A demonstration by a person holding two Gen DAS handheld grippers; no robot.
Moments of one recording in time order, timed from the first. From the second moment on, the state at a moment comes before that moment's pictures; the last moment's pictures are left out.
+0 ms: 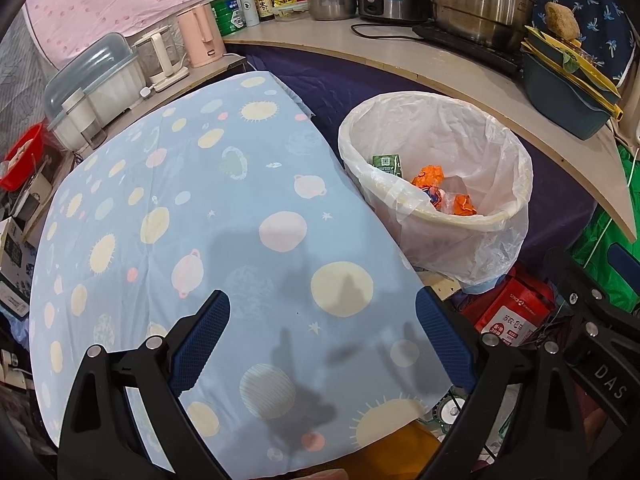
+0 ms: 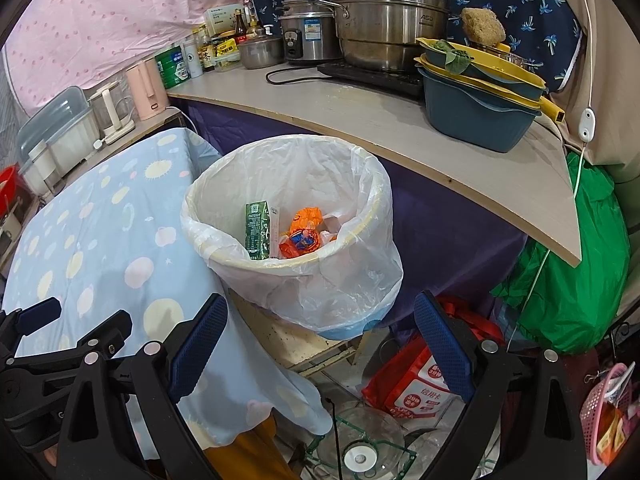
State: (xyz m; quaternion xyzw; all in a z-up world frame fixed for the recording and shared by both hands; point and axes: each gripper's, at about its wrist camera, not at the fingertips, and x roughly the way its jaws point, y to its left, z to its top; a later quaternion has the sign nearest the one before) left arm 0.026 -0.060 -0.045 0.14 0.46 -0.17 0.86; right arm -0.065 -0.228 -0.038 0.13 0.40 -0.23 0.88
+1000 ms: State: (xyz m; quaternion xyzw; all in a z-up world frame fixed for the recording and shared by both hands) left arm 0.039 -0.058 -0.046 0.12 0.46 -0.12 0.87; right arm -0.047 -0.236 -0.045 0.12 0.41 -0.20 0.88
